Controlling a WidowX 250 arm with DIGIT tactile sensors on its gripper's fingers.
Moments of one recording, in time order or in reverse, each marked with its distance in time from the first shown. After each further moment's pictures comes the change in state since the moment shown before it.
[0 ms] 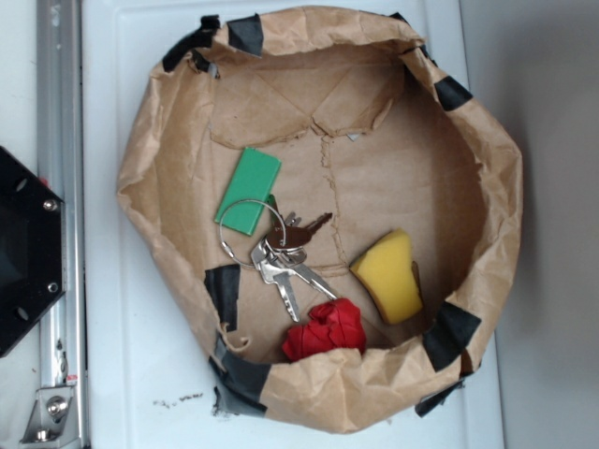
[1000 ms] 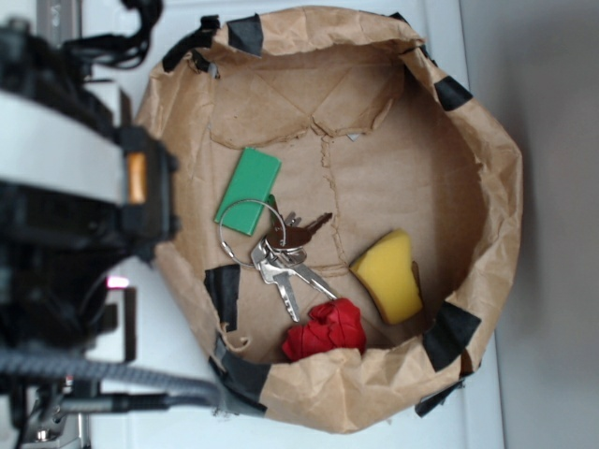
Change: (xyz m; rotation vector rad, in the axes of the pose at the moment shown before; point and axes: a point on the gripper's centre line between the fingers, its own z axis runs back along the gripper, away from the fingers) arm 0.057 0.014 -0.023 0.056 -0.008 -0.038
